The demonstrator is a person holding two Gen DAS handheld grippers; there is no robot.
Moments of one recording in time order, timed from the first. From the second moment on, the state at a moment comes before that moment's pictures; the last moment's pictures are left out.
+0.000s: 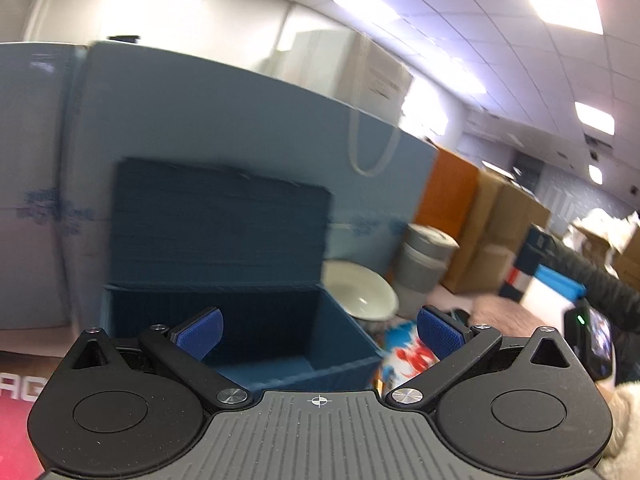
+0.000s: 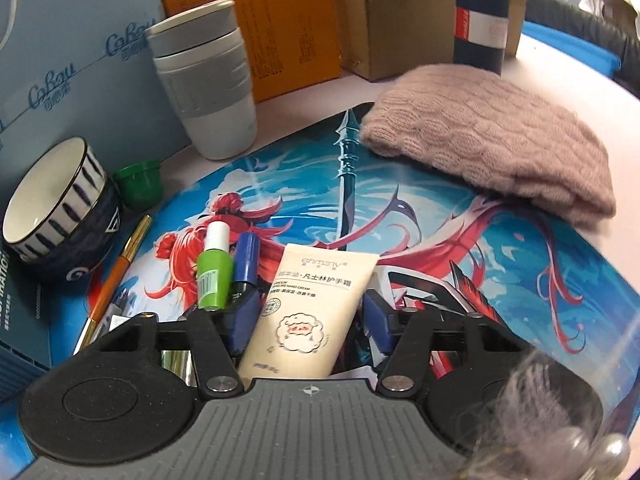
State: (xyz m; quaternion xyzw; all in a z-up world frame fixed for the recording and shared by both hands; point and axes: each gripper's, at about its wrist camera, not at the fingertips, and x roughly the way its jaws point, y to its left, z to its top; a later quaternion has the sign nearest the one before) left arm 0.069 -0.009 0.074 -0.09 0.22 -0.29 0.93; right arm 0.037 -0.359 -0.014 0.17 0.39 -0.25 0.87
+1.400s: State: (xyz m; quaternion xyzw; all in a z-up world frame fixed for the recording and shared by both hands) left arm 0.145 0.101 0.034 -0.23 0.32 -0.17 0.90; right arm 0.053 -0.178 0.101 0.25 0.18 0.03 0.95
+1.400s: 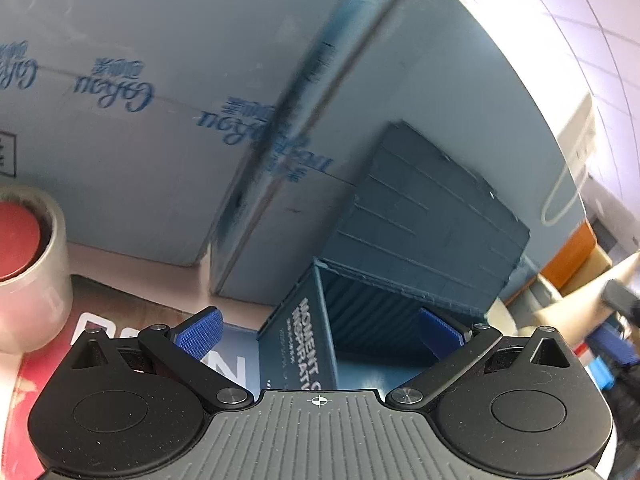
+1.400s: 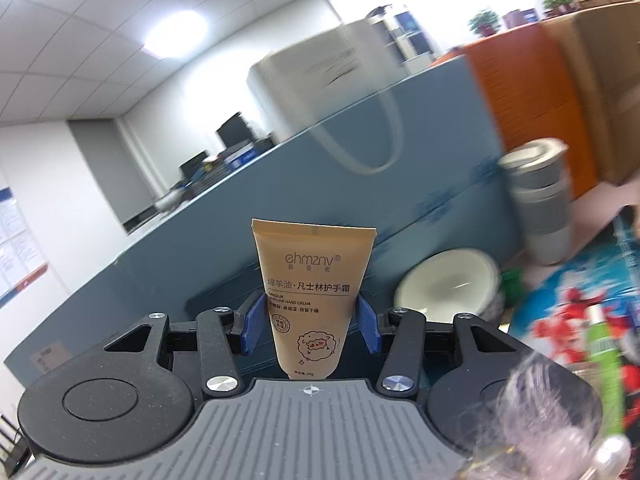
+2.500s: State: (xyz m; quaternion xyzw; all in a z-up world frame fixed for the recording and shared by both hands) left arm 0.147 0.116 0.031 -0.26 0.31 -0.14 0.90; right arm 0.132 -0.086 0.032 0.11 0.33 0.05 0.94
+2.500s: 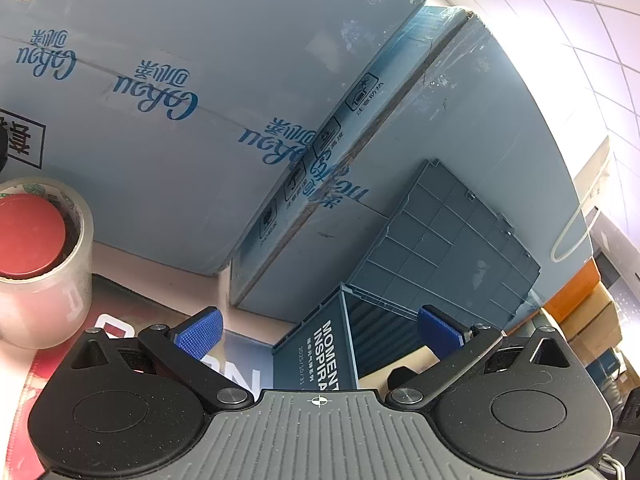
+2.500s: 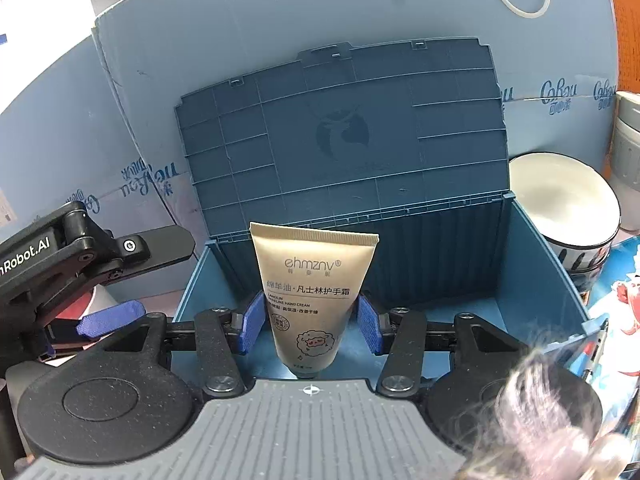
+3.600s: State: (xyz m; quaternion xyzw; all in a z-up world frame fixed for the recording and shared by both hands) left arm 0.130 0.101 0.055 -0.23 0.27 -0.17 0.92; right arm 0.089 -0.126 0.061 0.16 0.26 0.04 0.95
